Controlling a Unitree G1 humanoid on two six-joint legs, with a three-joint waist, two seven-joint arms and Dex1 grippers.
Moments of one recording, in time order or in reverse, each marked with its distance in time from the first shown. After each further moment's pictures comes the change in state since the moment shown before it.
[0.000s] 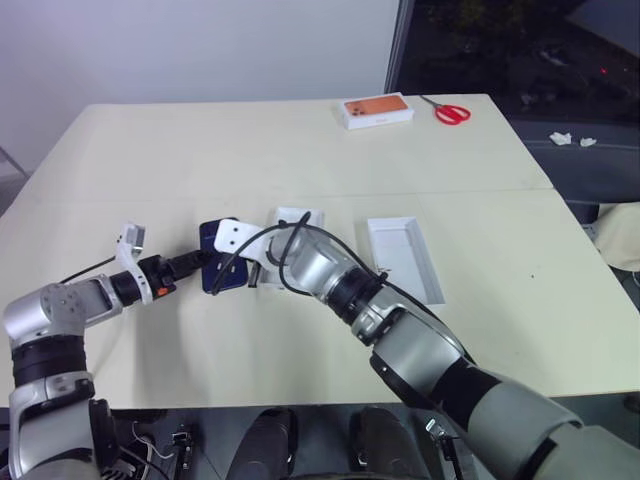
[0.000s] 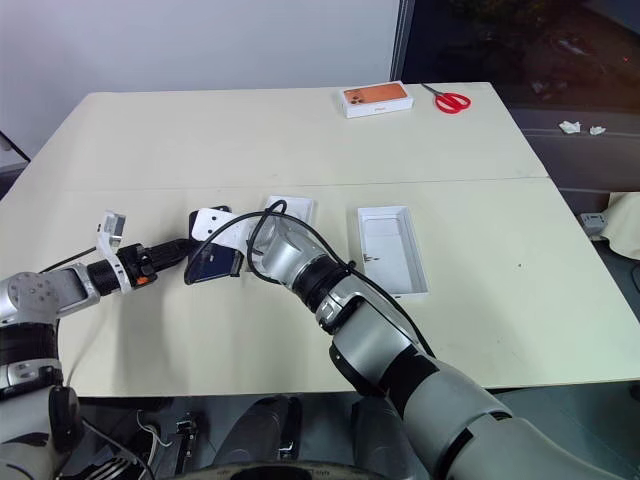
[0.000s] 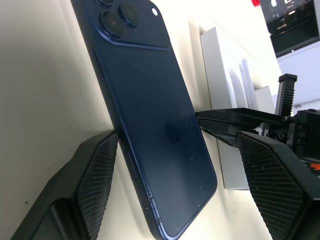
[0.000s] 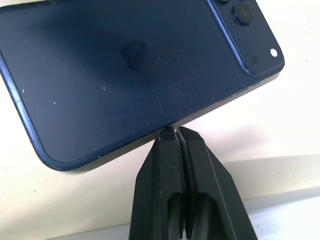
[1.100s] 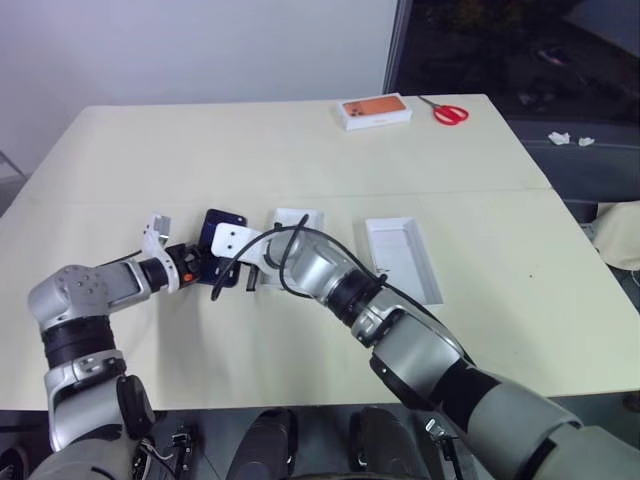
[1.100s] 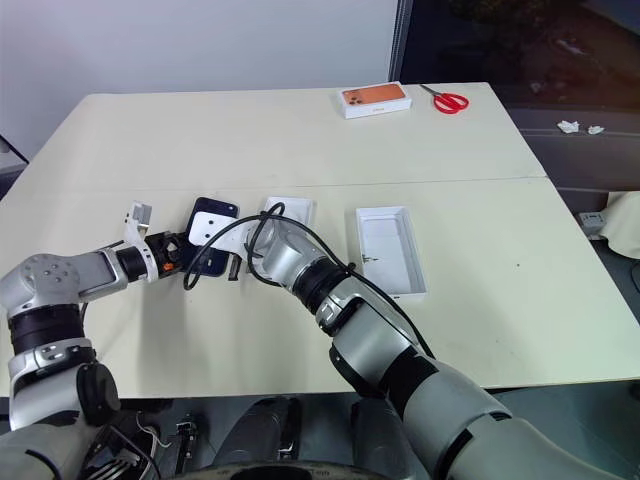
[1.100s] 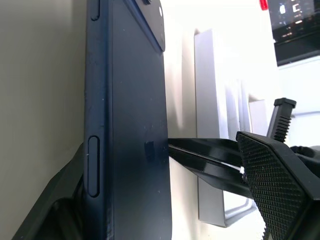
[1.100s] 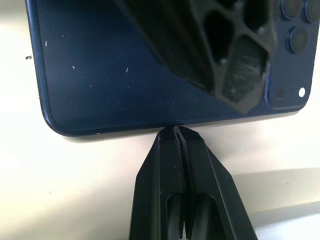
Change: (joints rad) left arm -0.082 -0.112 0.106 -0.051 -0.047 0.191 0.245; right arm 0.005 0.001 0.006 0.011 0.006 -0.054 0.014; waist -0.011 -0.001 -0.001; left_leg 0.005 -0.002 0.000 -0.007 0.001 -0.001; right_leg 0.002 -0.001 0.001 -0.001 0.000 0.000
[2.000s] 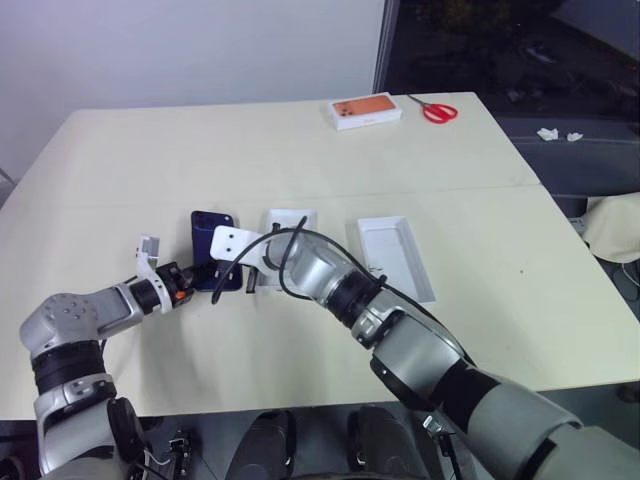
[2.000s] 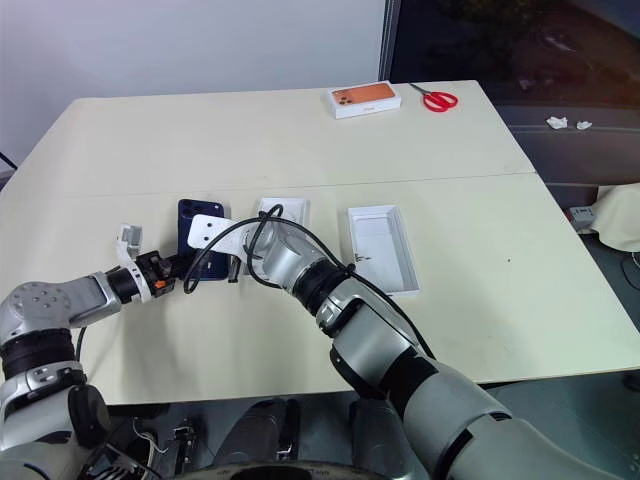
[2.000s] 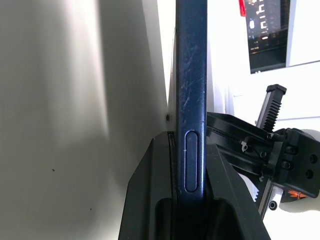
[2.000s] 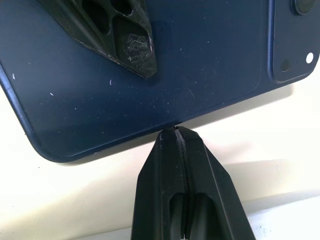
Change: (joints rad) left arm 0.092 -0.002 0.048 0.052 -0.108 -0.011 -0.023; right arm 0.006 -0.002 0.016 0.000 -0.006 -0.018 -0.002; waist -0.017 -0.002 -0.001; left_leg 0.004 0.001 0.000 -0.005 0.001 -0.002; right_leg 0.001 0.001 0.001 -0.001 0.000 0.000
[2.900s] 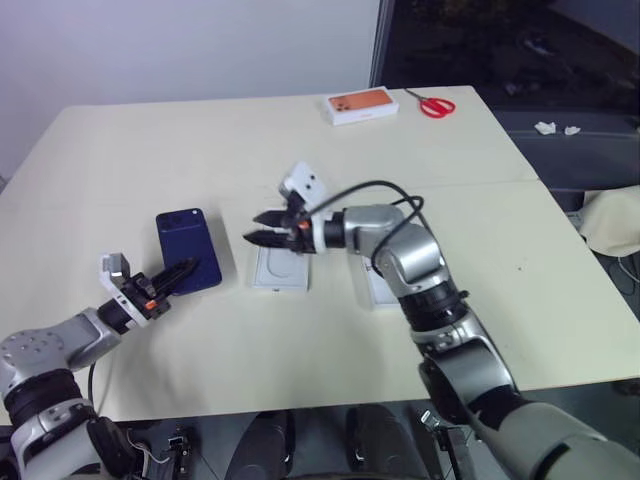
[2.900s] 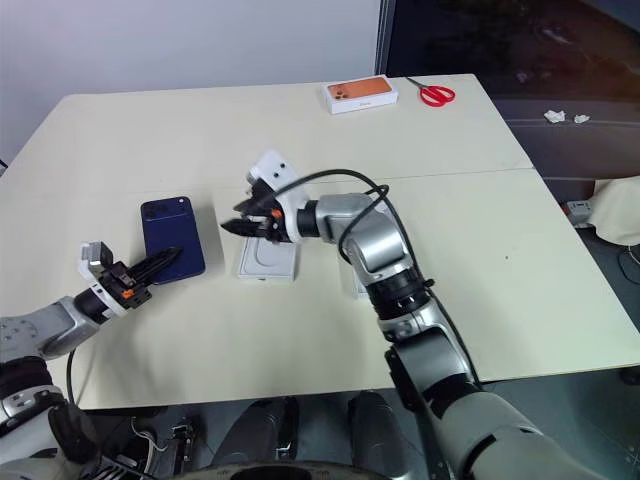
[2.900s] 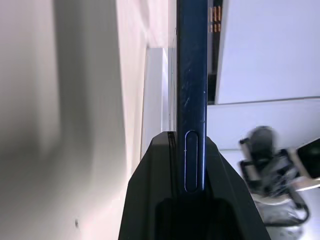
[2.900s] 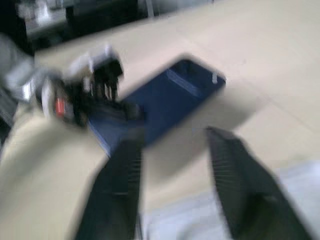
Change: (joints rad) left arm 0.109 0.029 0.183 0.054 -0.228 0.067 -0.071; right arm 0.291 -0.349 -0.237 -0.798 0.478 0.307 0.287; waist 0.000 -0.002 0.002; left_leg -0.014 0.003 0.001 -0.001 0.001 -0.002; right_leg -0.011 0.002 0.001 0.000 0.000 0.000
